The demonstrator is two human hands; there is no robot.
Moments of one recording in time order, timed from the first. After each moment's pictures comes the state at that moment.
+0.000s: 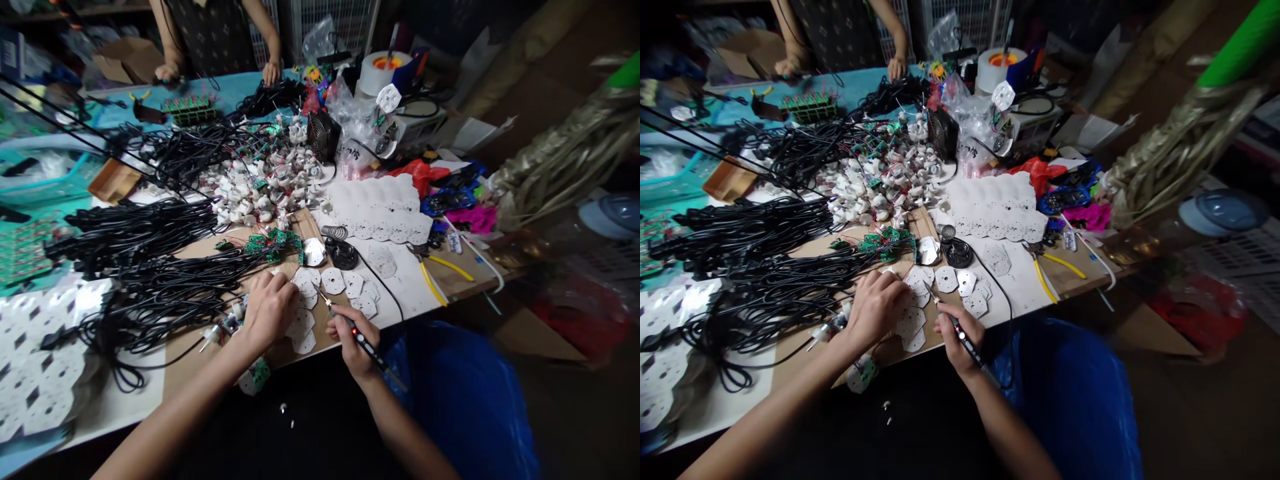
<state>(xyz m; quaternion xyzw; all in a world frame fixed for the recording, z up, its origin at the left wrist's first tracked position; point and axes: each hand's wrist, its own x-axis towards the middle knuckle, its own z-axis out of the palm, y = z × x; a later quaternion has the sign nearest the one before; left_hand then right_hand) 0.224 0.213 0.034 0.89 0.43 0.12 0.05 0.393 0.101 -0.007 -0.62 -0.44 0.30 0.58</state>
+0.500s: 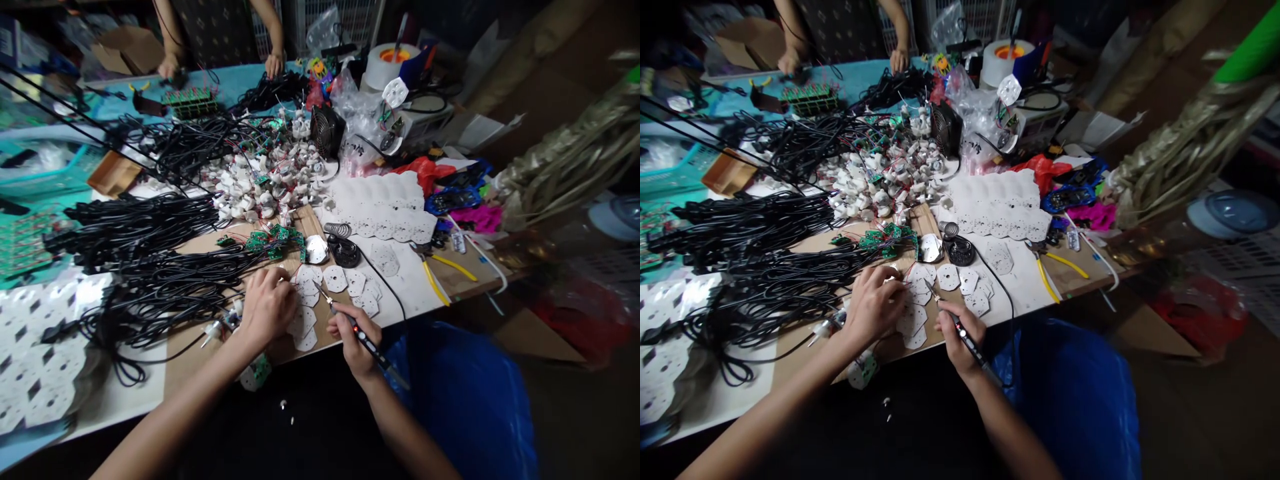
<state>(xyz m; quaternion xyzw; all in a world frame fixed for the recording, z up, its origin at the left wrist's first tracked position) 0.218 0.209 0.034 0.87 0.46 0.15 0.07 0.392 0.101 -0.003 -0.62 -0.44 0.30 0.58</state>
